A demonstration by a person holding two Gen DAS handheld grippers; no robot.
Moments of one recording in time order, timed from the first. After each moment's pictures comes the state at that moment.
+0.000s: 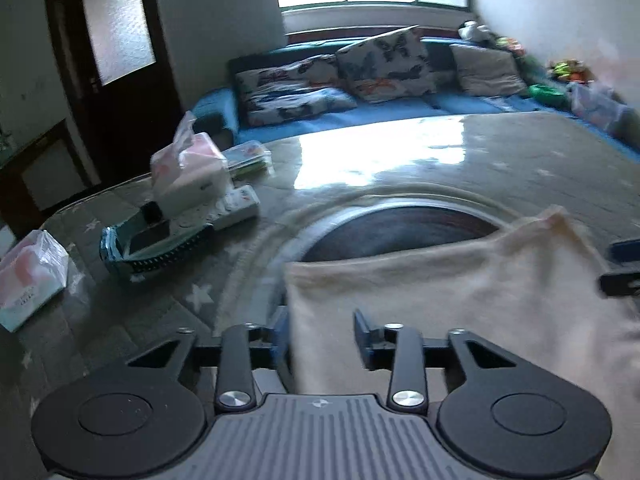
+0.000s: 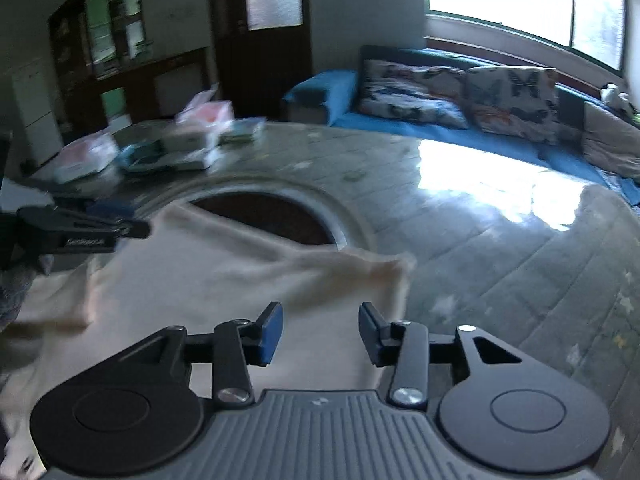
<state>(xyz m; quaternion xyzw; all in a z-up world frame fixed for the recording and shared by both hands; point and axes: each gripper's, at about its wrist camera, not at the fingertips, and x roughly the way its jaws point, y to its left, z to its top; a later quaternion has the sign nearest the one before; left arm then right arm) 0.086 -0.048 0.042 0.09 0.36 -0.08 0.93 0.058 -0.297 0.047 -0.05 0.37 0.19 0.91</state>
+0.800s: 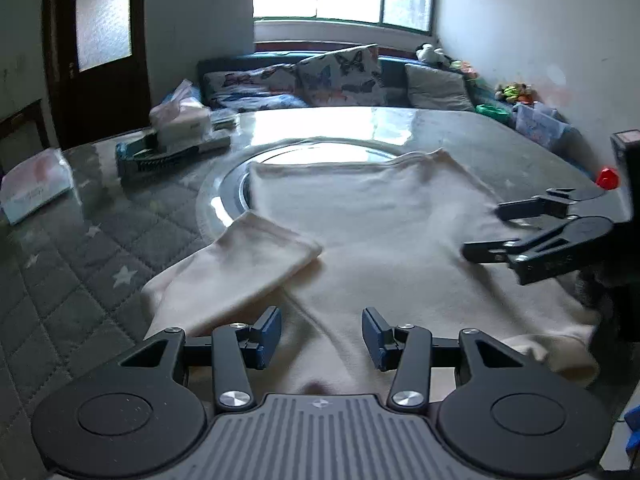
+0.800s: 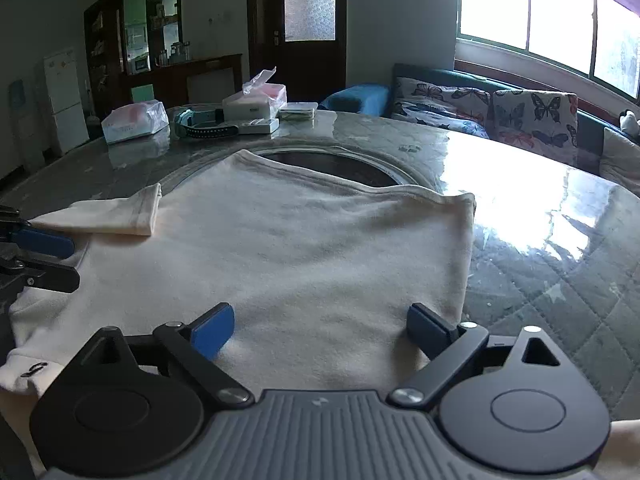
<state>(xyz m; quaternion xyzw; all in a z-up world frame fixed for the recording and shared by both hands) -0.059 -0.012 0.021 0.04 0.34 -0.12 0.93 -0.015 -0.273 0.002 -0.07 0.33 0.21 0.92</state>
